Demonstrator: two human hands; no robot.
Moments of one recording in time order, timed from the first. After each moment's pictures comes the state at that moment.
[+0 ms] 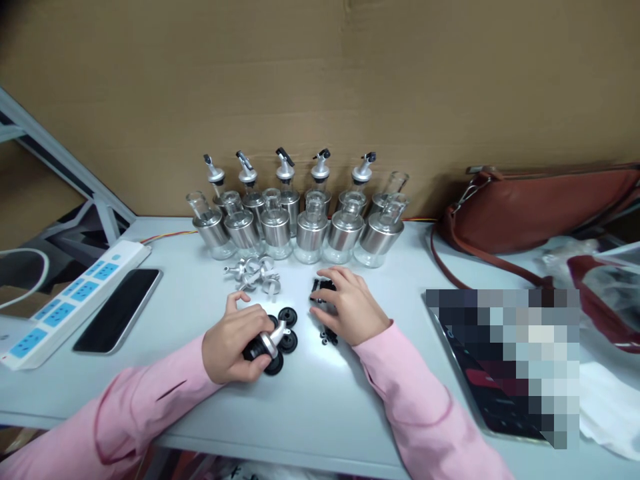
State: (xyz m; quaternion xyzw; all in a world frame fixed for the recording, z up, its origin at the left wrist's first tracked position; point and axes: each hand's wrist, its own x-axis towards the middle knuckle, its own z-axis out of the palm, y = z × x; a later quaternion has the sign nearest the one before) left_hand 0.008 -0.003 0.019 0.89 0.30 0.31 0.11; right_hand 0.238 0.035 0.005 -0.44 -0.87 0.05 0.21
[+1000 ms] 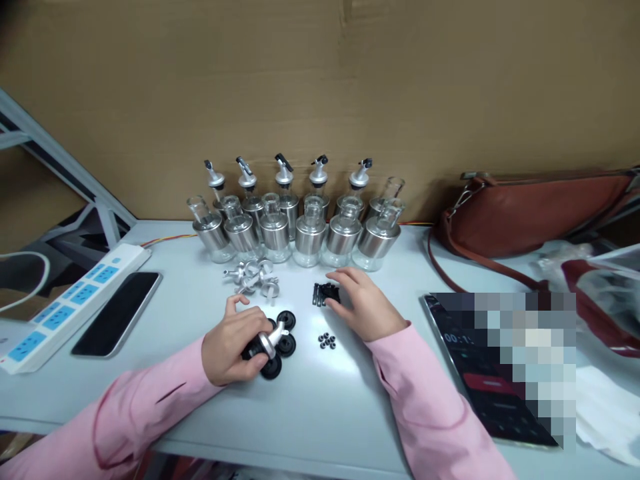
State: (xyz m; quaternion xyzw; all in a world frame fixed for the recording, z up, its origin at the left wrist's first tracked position) left_hand 0.007 -0.001 0.014 0.89 0.30 0.32 0.12; right_hand 0.258 0.041 0.009 -0.48 -0.83 0.10 0.26
